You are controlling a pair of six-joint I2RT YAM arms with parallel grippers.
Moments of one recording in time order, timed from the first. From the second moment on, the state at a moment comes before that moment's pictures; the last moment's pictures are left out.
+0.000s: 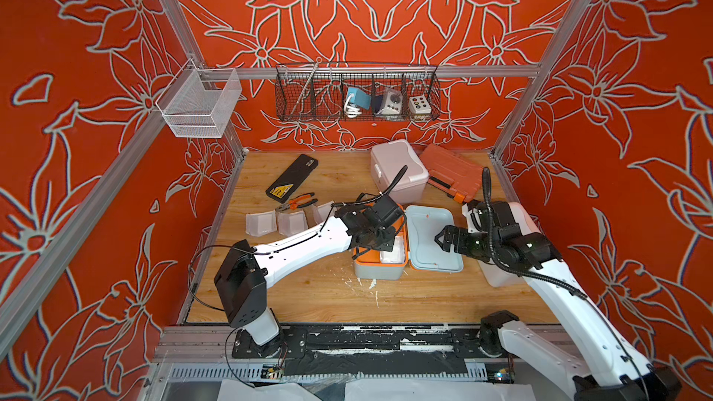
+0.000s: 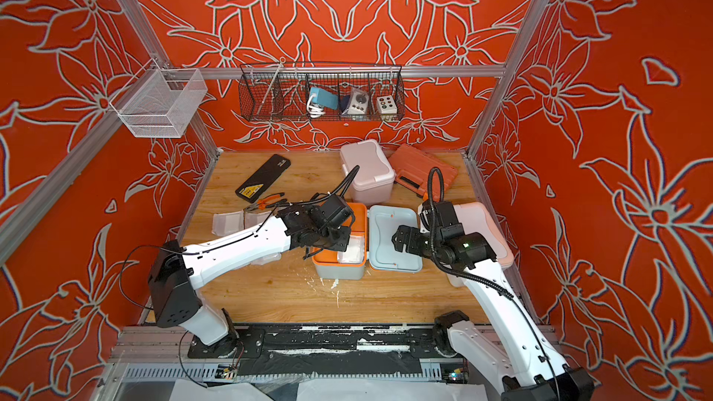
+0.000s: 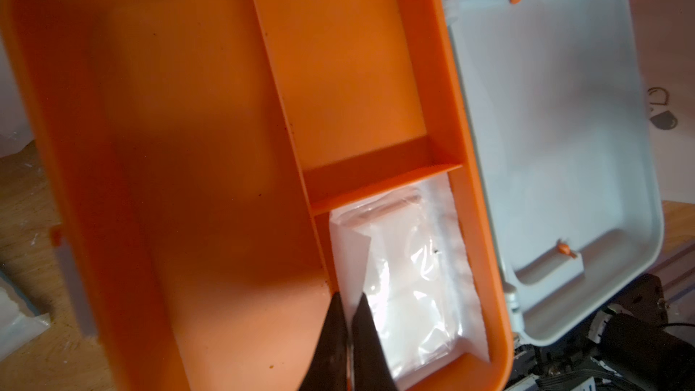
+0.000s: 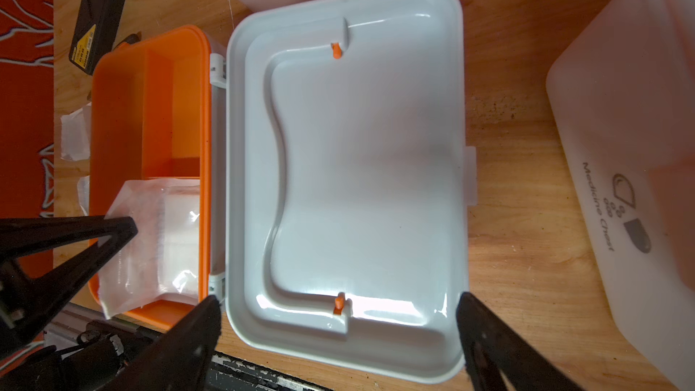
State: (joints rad) left arm -0.89 1.62 1.39 -0.83 -0.11 -0.68; right arm 0.32 0.91 0.90 -0.96 -0.20 0.48
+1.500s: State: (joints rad) left arm -0.25 1.14 1.05 -0.74 0.09 -0.56; right arm 0.30 0.89 0.98 -1.00 -0.23 0.49
